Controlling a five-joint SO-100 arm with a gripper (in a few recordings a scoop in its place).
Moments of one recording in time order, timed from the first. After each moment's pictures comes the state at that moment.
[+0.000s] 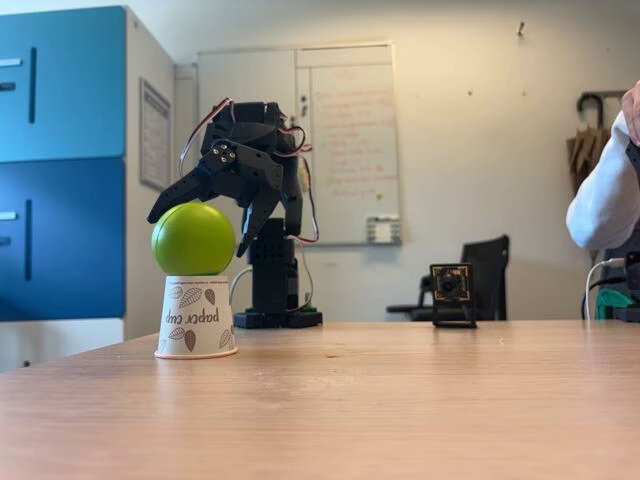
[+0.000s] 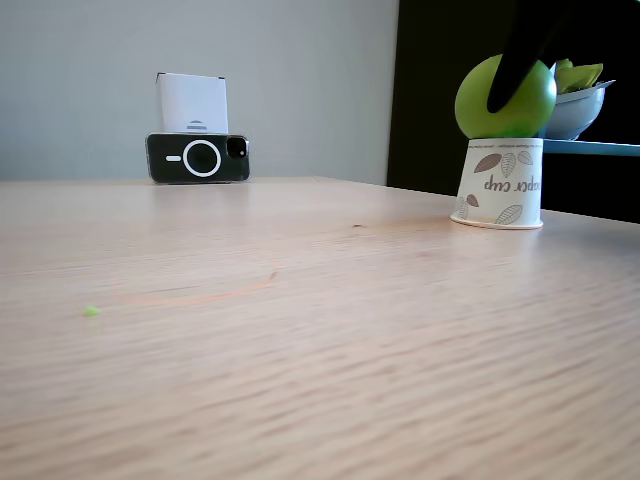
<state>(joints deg) 2.5 123.0 127.1 52.7 60.2</state>
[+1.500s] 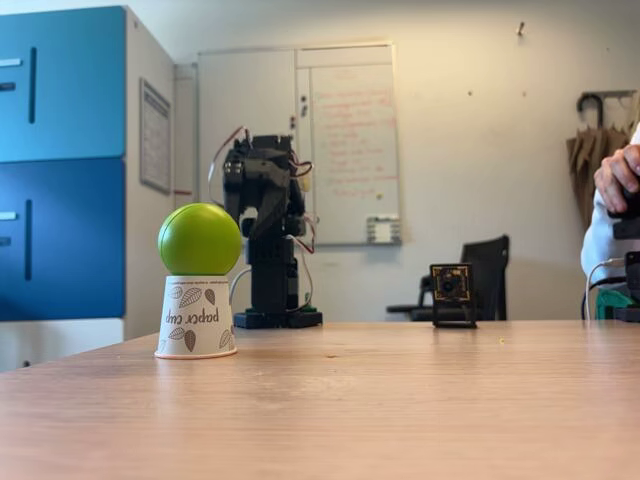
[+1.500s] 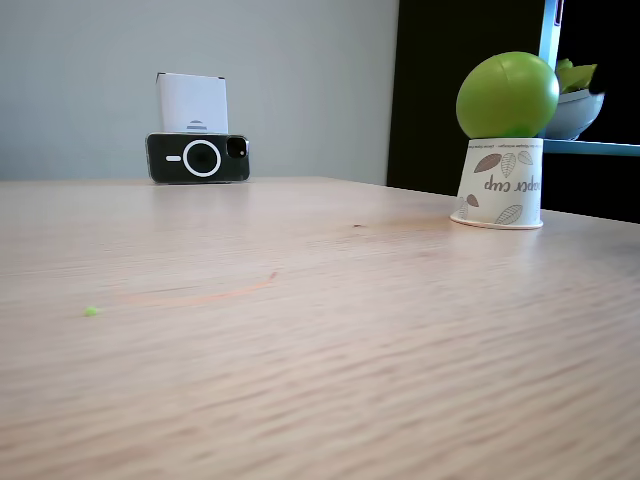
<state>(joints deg) 3.1 180.4 159.3 70.4 84.6</state>
